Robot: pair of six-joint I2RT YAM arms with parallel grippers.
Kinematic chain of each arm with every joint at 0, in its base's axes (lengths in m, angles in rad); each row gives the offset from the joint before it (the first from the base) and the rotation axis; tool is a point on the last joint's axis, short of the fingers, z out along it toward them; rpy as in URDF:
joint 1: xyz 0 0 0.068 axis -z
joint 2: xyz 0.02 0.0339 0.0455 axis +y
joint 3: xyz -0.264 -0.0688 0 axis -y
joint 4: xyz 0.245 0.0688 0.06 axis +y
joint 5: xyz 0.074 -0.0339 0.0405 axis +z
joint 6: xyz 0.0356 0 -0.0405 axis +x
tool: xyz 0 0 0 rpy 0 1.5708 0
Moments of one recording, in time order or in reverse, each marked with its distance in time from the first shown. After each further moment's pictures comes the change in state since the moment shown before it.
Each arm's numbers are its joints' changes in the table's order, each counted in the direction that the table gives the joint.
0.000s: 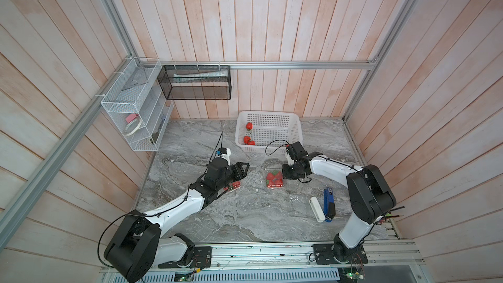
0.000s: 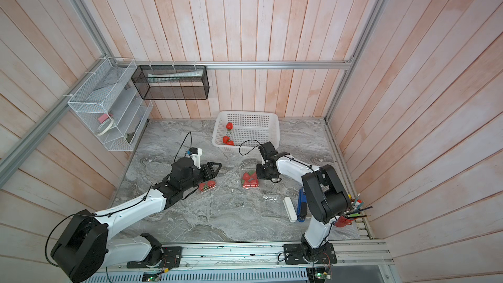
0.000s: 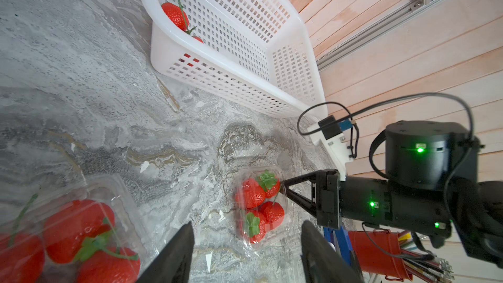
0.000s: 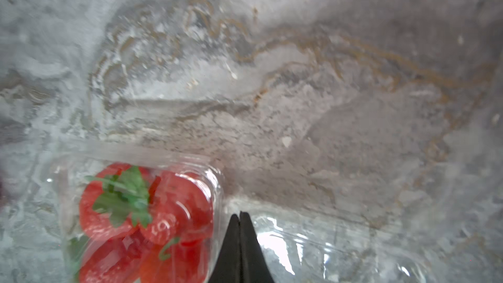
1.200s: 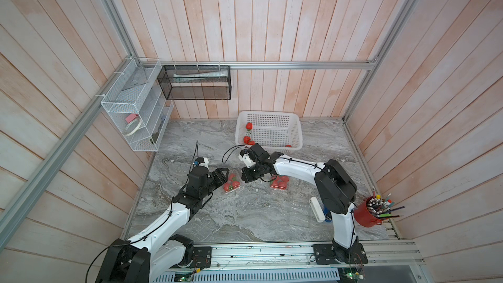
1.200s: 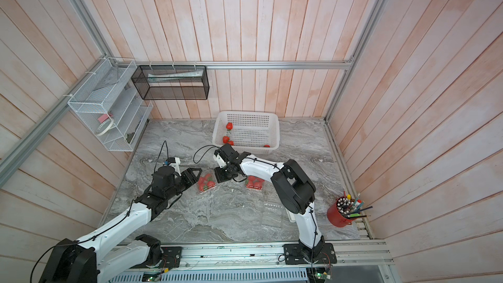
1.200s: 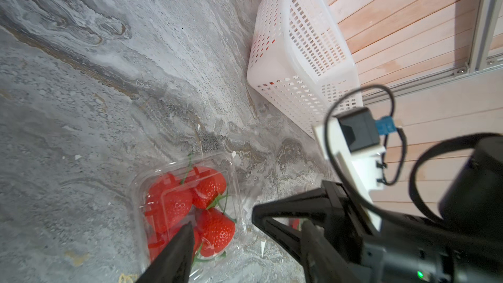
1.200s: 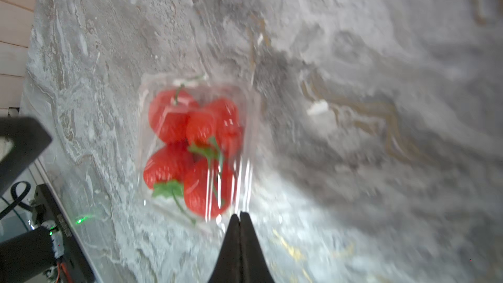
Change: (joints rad) left arm -0.199 -0.190 -0.171 0.090 -0.032 -0.063; right arm -0.321 0.187 0.281 -0.052 0.200 -0.022
